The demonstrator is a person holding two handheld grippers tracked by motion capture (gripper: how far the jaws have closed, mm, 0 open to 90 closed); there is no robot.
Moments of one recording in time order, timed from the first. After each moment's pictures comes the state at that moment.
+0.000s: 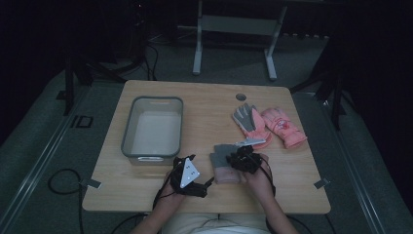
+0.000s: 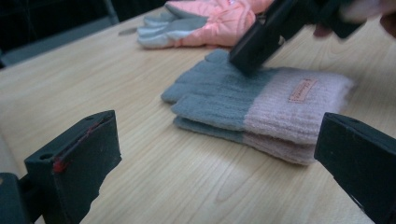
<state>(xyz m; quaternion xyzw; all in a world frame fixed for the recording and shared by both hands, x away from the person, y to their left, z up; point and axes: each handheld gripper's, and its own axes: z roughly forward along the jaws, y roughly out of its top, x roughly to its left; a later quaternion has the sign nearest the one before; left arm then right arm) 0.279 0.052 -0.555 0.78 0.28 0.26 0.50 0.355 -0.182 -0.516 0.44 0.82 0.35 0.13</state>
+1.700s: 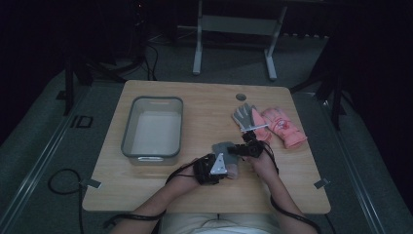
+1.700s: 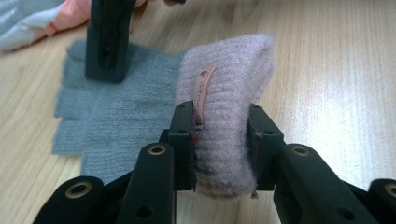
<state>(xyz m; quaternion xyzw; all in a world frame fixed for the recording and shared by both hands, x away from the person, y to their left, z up) 0.326 -0.002 -0.534 0.92 0.10 0.14 0.36 0.420 -0.203 -0.534 0.44 0.82 0.37 0.01</state>
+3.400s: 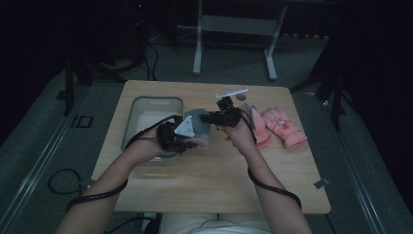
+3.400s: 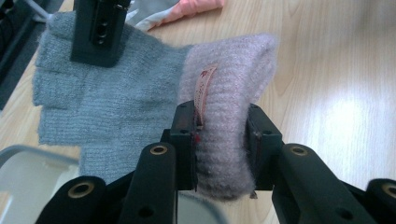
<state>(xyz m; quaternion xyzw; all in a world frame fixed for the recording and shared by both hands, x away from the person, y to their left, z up) 0.355 0.102 -0.410 0.93 0.09 0.17 0.31 0.446 -0.103 -0.420 0.36 0.82 0.44 0.04</state>
